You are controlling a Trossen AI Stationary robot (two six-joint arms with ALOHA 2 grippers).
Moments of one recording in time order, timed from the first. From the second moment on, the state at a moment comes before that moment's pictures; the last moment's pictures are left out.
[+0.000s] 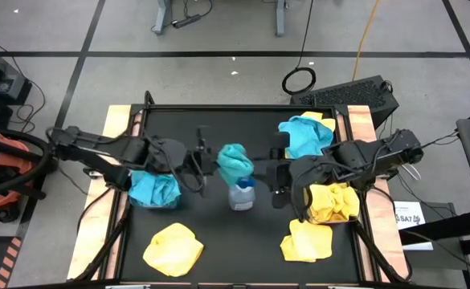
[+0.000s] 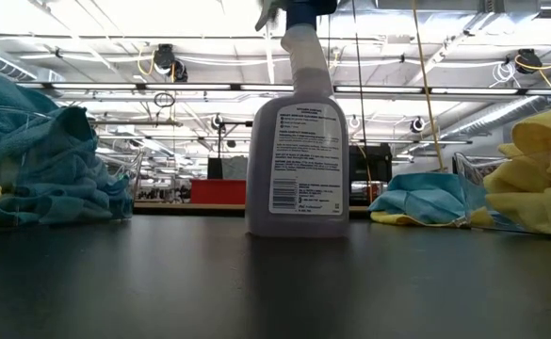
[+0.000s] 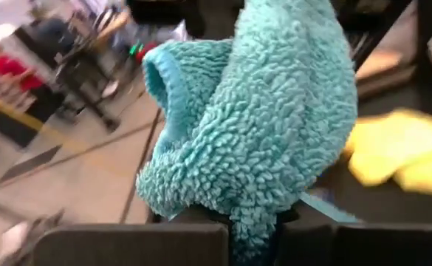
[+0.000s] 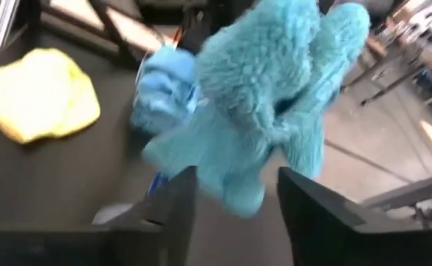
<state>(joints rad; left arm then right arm) -0.23 1.41 1.50 -0.41 -0.39 0.37 0.35 1.51 1.76 -0.79 0.53 -0.24</state>
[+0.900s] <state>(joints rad) -0.30 1.18 1.18 -1.43 -0.70 -0.55 0.44 1.51 1.76 -1.09 0.53 0.04</state>
